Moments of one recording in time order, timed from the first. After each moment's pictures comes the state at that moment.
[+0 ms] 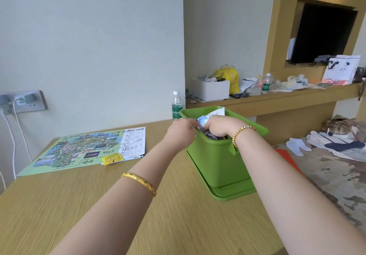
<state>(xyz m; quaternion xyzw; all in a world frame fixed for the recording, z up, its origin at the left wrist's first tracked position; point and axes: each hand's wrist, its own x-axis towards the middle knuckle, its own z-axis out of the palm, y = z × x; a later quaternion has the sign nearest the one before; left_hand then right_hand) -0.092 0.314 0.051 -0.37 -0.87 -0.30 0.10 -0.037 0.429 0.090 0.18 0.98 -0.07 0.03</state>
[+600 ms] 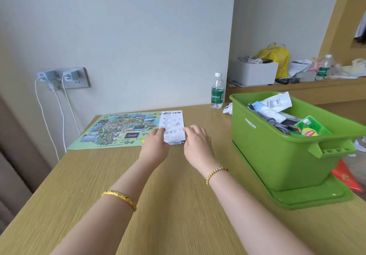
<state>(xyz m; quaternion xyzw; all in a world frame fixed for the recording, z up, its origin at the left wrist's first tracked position) -0.203 0.159 -0.051 -0.17 -0.94 -0.27 0.11 -0.149 0.286 -0.050 0.03 0.94 -0.19 -0.27</state>
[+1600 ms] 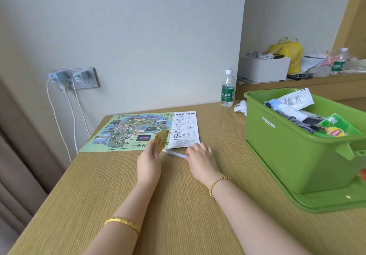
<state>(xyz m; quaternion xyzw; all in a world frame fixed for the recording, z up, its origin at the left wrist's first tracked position) -0.196 0.118 -0.090 -0.05 -0.84 -0.51 0.20 -0.172 0.271 -0.107 -0.03 0.97 -0.08 -0.22</state>
